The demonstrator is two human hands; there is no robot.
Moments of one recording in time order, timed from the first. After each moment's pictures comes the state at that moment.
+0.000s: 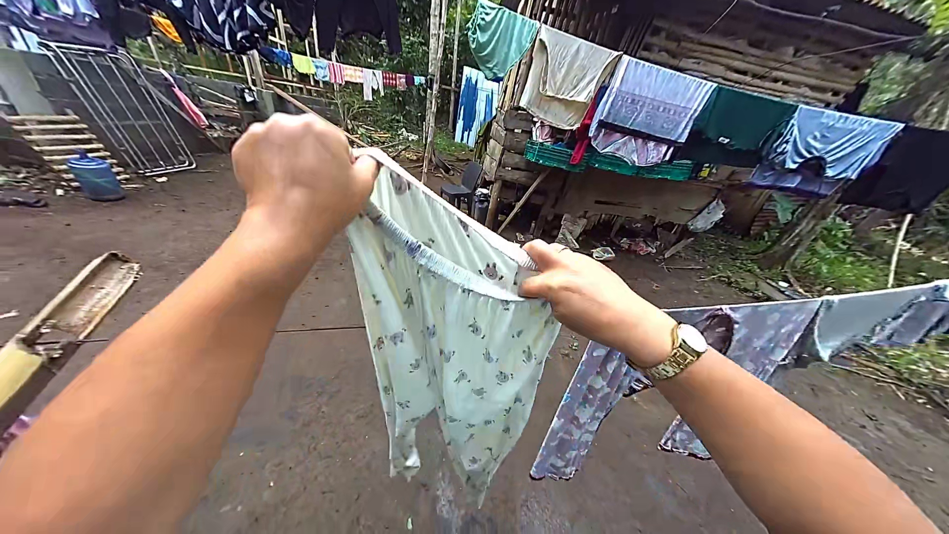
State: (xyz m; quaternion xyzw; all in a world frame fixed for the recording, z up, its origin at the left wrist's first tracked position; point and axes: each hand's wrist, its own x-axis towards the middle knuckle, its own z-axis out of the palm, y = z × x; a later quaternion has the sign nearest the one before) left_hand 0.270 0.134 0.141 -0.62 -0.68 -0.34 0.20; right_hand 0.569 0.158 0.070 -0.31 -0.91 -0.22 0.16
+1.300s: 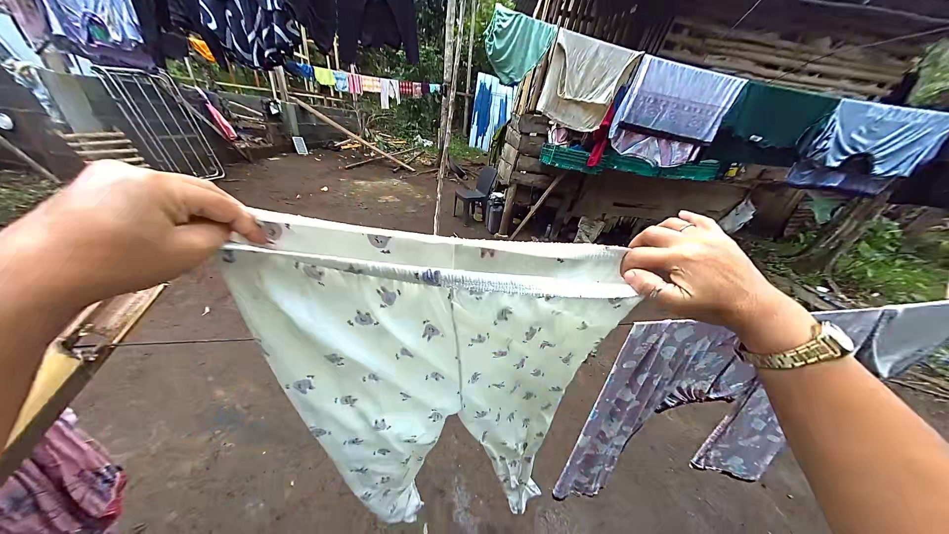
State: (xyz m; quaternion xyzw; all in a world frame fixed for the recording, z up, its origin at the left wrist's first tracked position) left_hand 0.107 0.101 0.109 -0.78 -0.51 -0.30 0.20; right_hand 0.655 0.181 0.099 -0.33 -0.87 -0.30 0.20
